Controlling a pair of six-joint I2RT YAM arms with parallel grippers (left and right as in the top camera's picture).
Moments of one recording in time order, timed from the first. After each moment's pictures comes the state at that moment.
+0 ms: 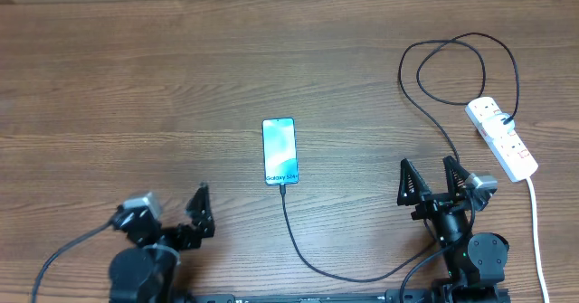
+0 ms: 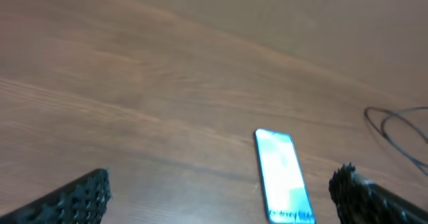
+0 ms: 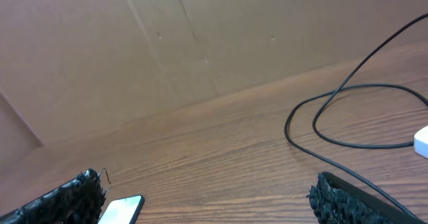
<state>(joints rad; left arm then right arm) -0.10 0.02 0.35 -0.65 -0.02 -0.40 0.06 0.01 0.02 -0.02 -0.13 0.37</state>
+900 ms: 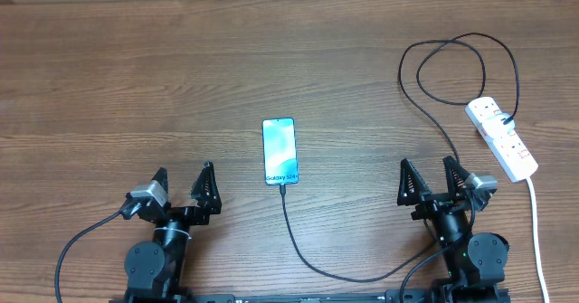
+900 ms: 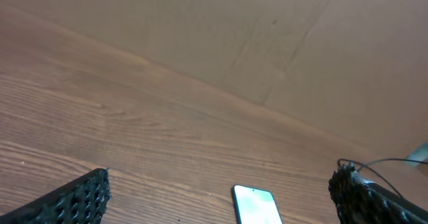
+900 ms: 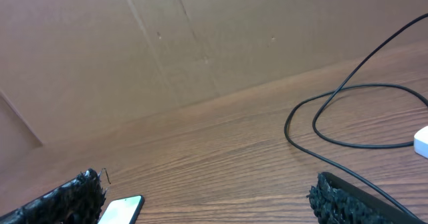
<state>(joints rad) -0.10 0.02 0.05 -0.10 -0.01 -0.46 0.06 0.01 0.02 -0.02 -0.13 0.37</state>
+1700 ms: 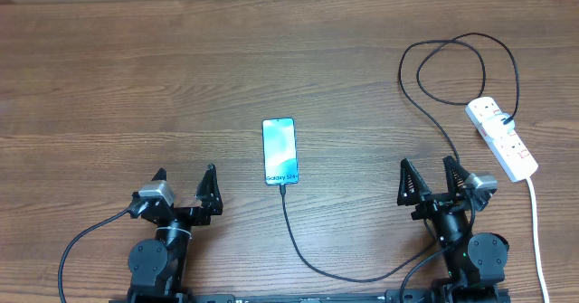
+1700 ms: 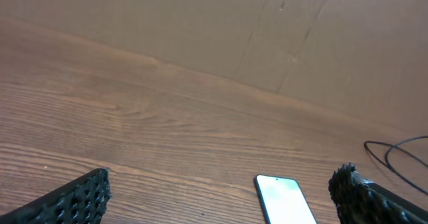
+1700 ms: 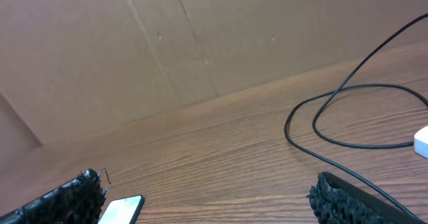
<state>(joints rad) -0.10 0.02 0.01 -0.08 -0.02 -0.34 0.06 0.01 0.02 -0.02 -0.13 0.37</state>
